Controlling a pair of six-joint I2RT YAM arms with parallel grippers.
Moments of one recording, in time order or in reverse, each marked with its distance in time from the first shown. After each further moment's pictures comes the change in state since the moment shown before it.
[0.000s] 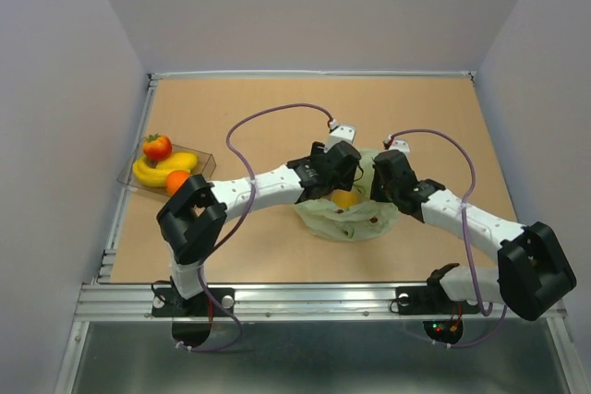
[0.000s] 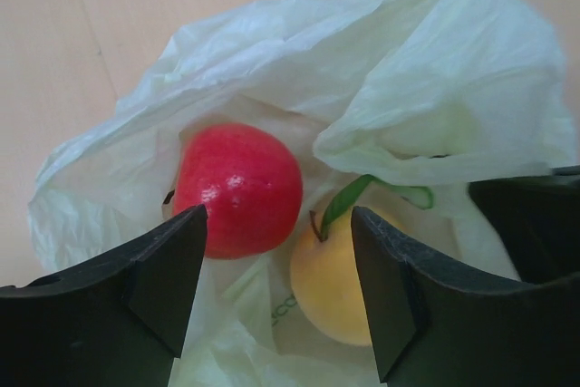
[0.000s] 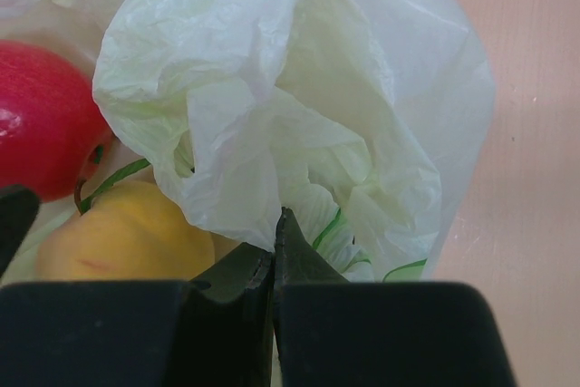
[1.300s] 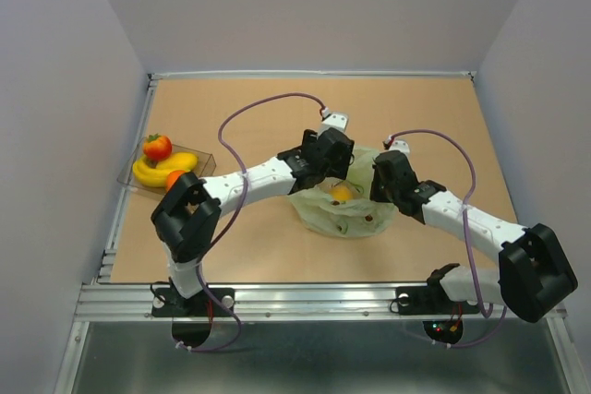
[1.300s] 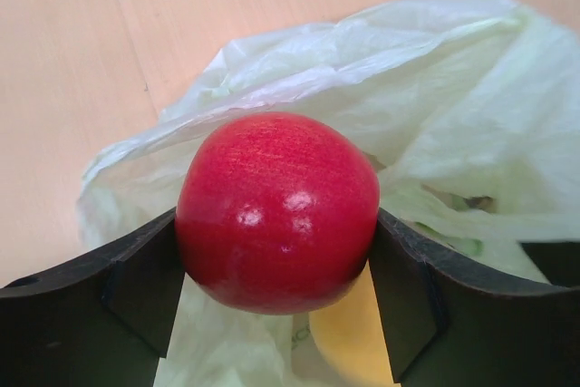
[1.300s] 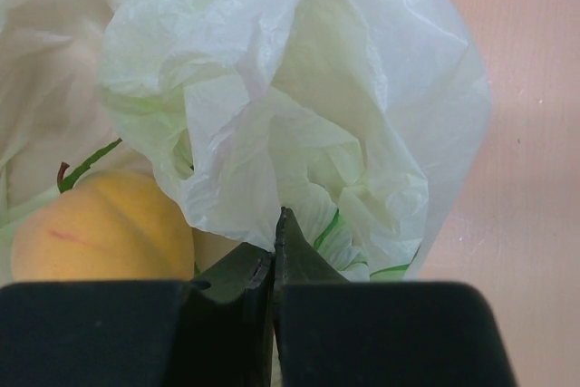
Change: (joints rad) left arm 0.074 0.035 0.000 0.048 0.014 0.080; right arm 0.000 -0.013 -0.010 0.016 -0.019 0.000
